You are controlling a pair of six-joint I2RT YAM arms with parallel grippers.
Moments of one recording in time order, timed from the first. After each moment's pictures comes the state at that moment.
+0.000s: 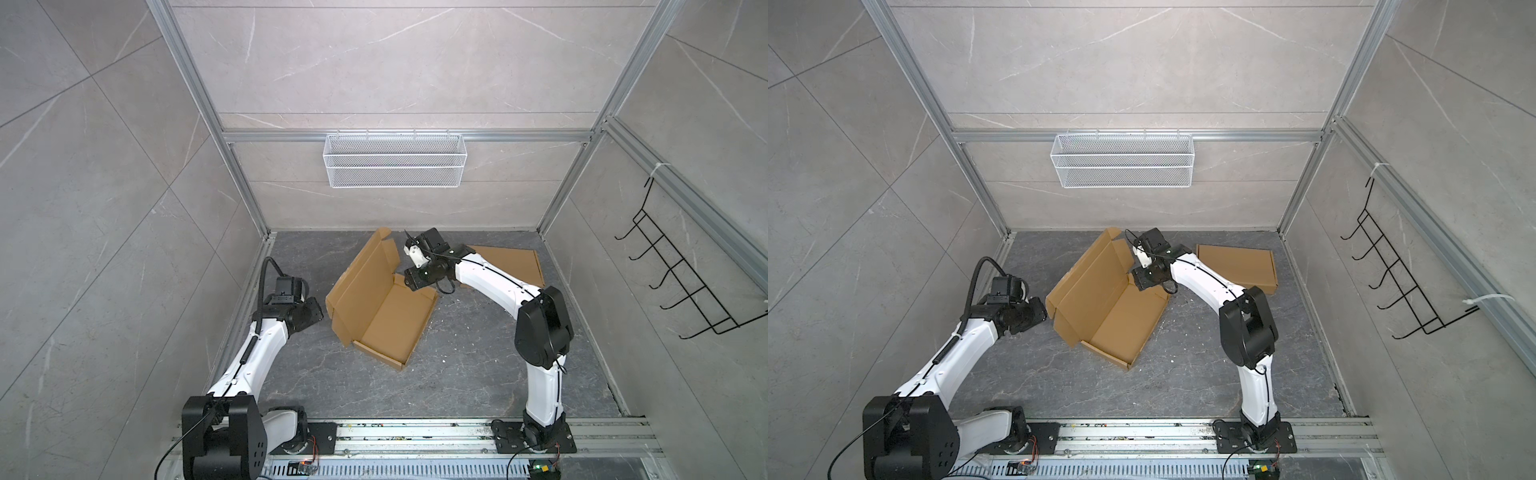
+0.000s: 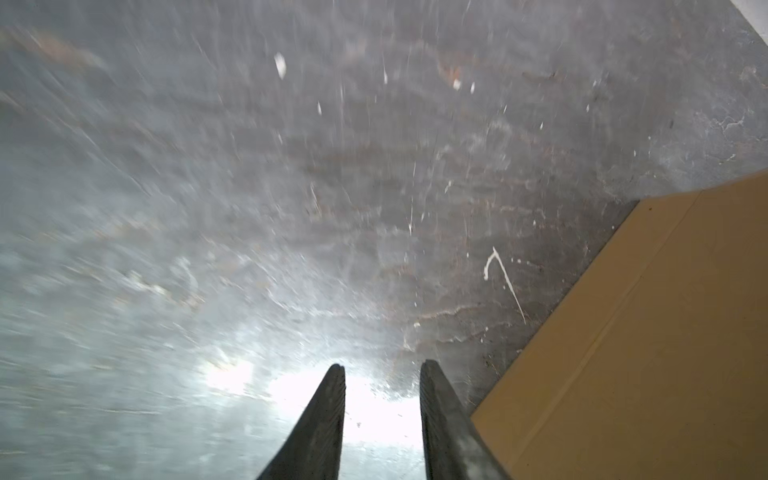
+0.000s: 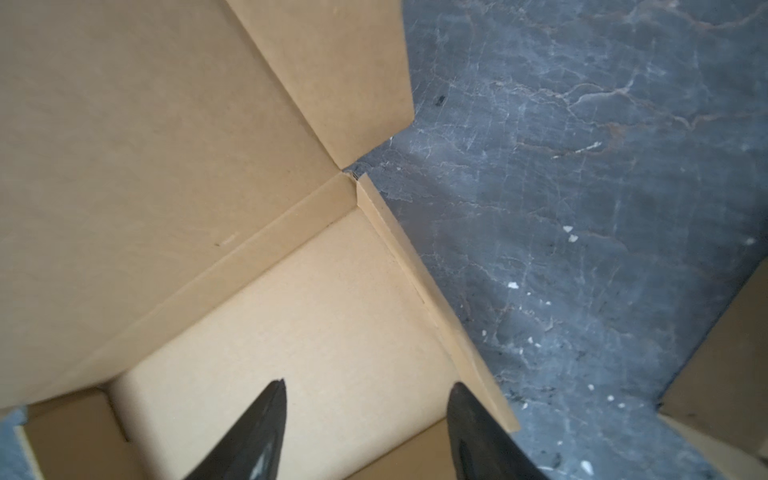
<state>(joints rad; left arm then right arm) -0.03 1.21 0.78 -0.61 0.11 -0.51 0.57 2.04 1.77 -0.77 -0.08 0.04</state>
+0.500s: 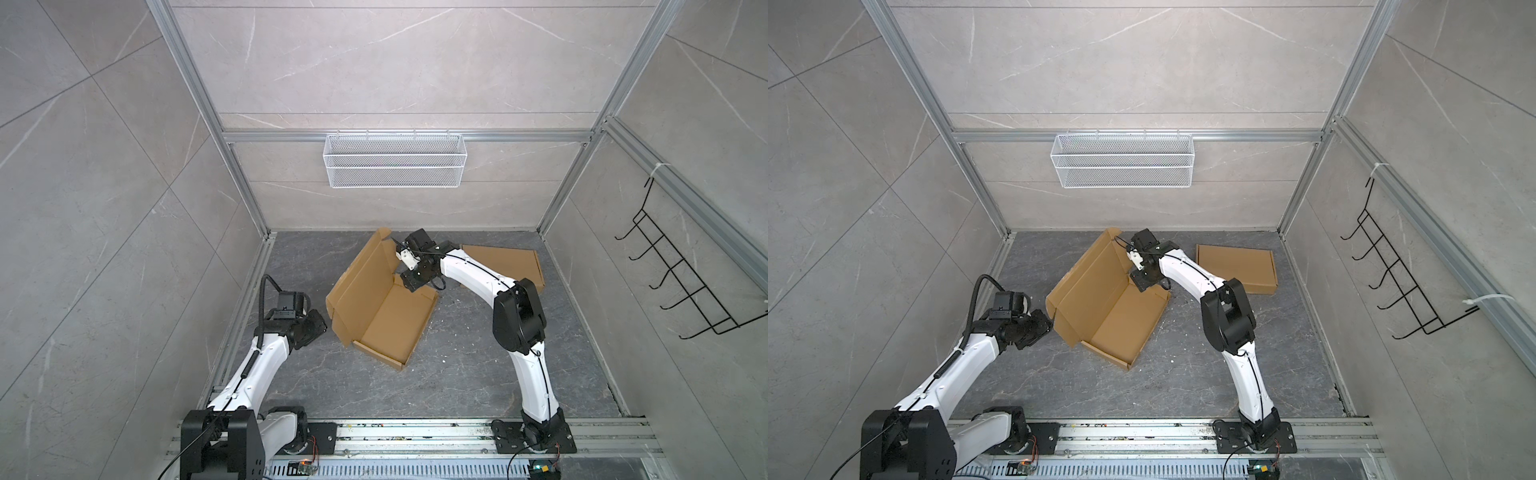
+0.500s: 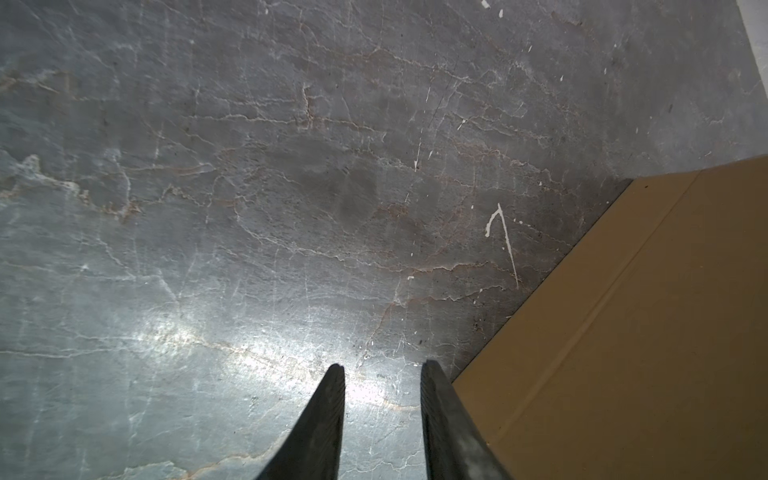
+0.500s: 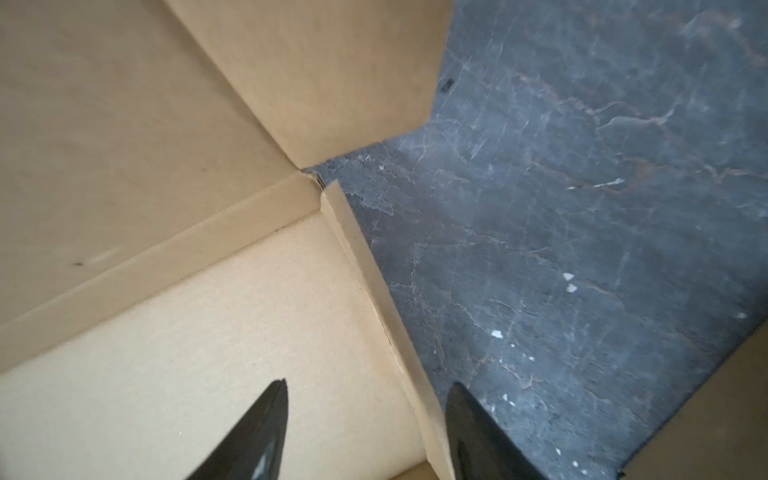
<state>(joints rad) -0.04 1.13 0.67 -0.57 0.17 -0.63 0.57 2.23 1.94 -0.85 -0.02 -0.11</state>
